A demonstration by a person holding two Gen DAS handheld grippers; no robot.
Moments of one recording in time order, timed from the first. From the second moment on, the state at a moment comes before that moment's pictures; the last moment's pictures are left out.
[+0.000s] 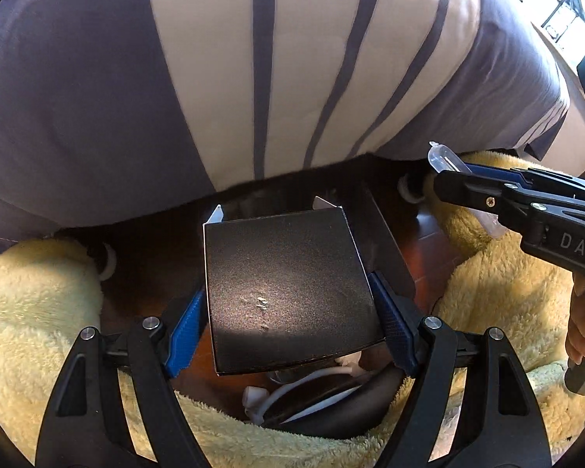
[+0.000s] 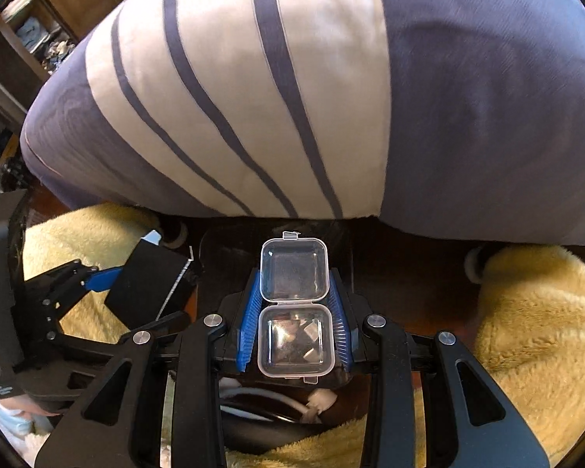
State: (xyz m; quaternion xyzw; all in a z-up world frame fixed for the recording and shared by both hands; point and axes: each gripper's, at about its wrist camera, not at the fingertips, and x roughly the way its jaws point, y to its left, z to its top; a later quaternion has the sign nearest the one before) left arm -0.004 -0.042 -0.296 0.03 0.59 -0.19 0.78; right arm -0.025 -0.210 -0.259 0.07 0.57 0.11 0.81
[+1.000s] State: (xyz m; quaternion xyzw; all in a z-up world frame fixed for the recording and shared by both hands) left arm -0.002 -0.030 -0.281 0.01 0.58 -0.16 0.80; right arm -0.019 -0.214 -0.252 0.08 0.57 0.10 0.81
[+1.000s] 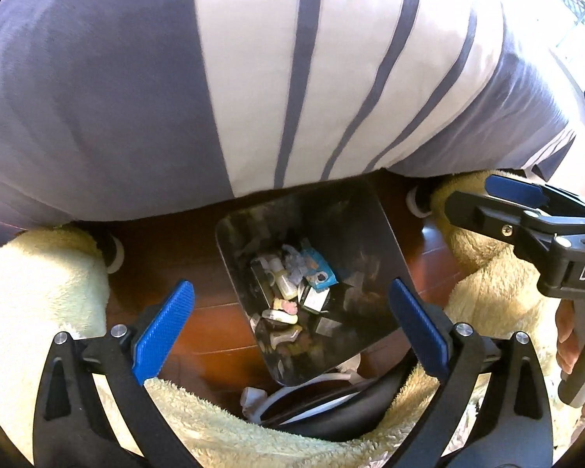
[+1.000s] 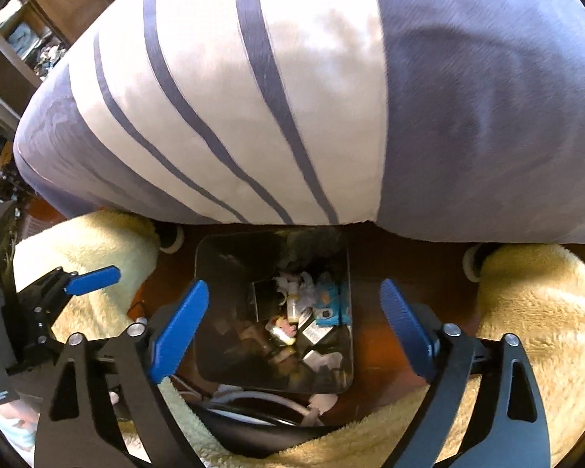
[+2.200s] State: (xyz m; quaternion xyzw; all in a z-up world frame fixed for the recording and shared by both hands) left arm -0.053 -0.003 0.002 0.02 0.22 -0.11 0.97; right arm -0.092 -0.266 0.007 0.04 0.22 -0.02 0.97
